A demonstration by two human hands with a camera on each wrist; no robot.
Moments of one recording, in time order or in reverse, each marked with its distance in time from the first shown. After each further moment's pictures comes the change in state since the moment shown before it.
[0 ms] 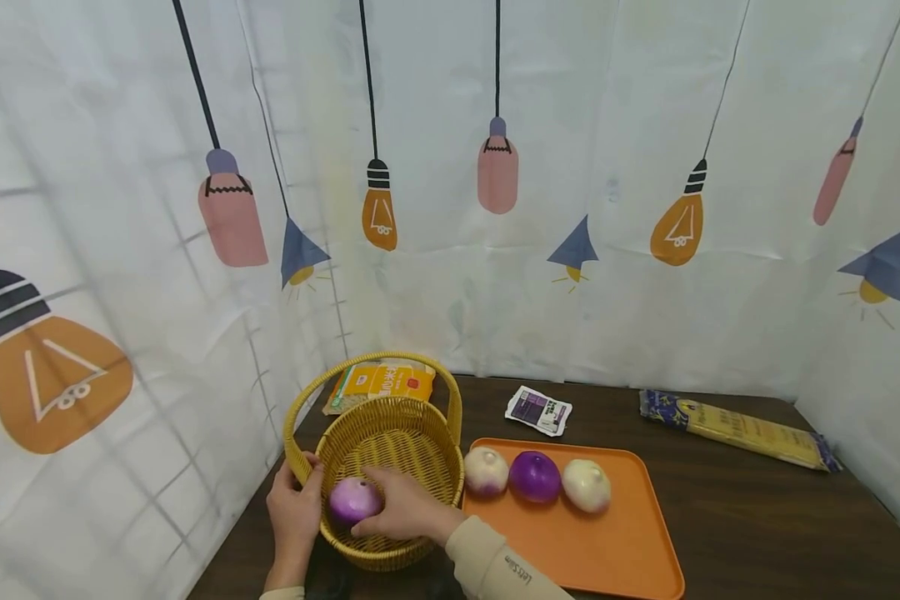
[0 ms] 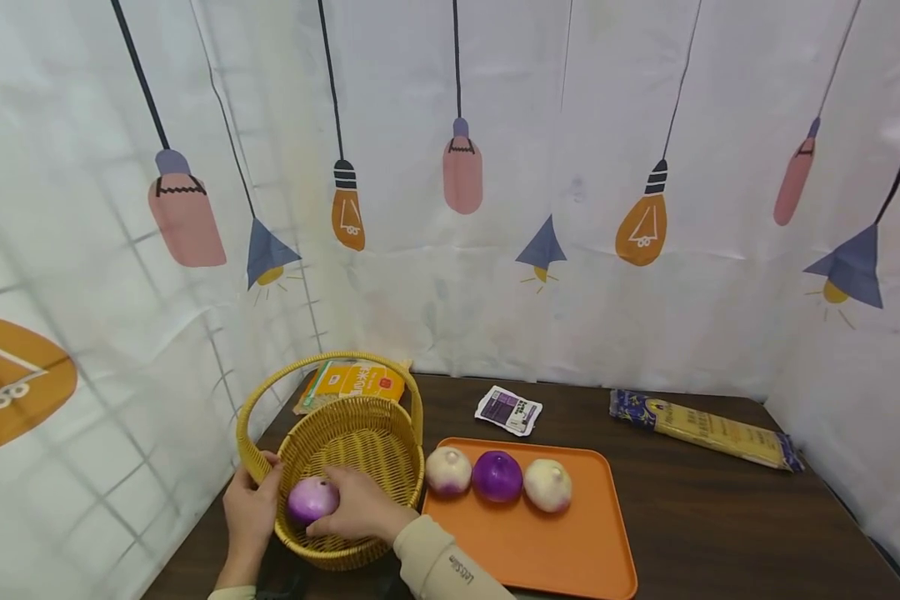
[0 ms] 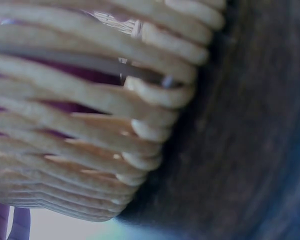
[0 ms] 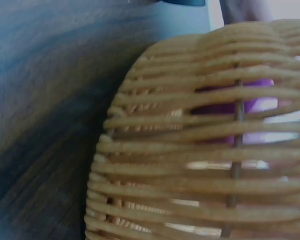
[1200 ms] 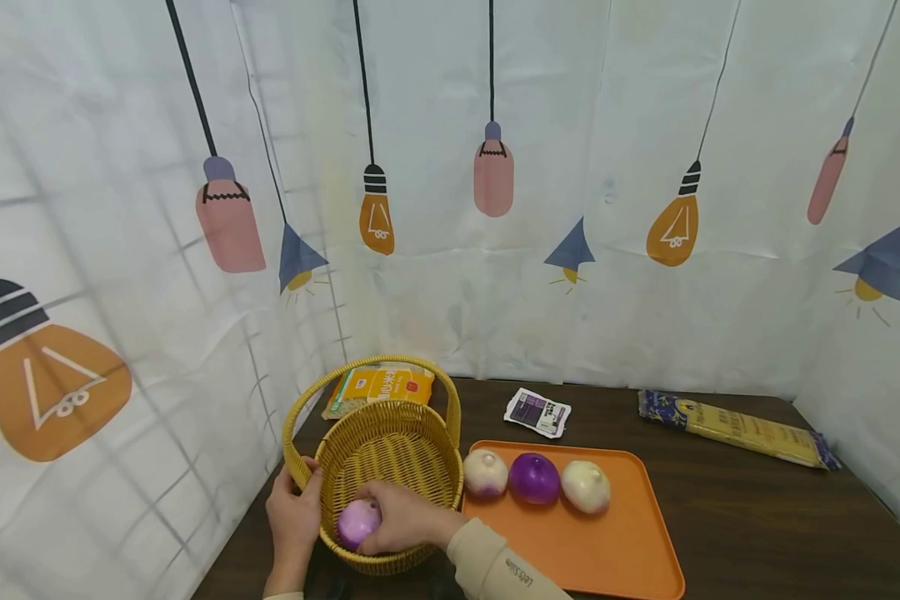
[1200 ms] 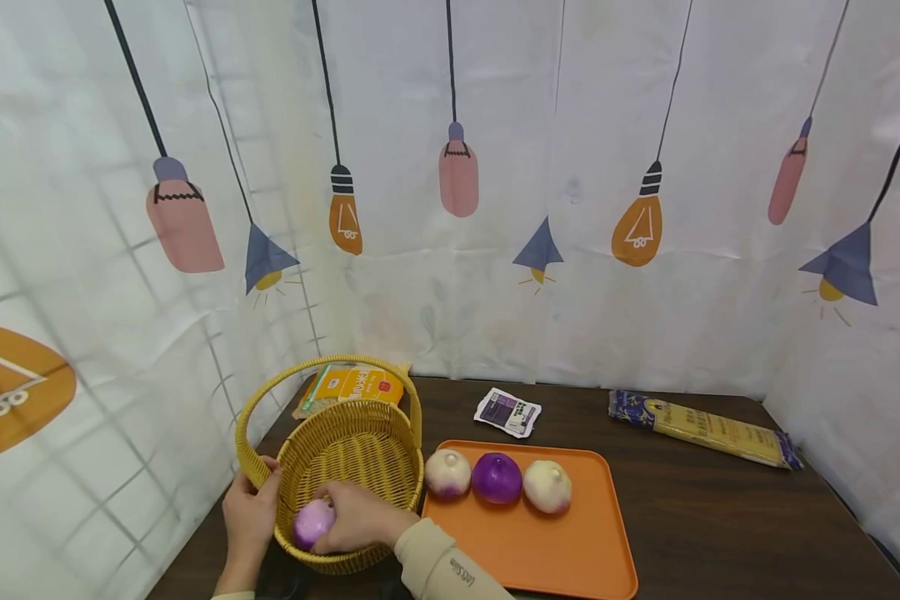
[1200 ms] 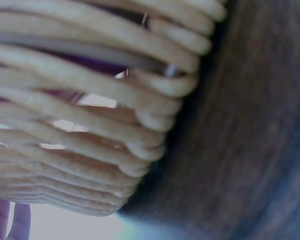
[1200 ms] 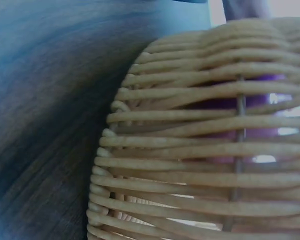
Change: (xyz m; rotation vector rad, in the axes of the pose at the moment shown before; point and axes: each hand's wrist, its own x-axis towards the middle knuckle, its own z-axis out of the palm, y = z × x) left_hand 0.001 0.001 0.000 0.001 0.001 -0.003; right_hand -0.004 0.000 -0.002 0.083 -0.107 -0.014
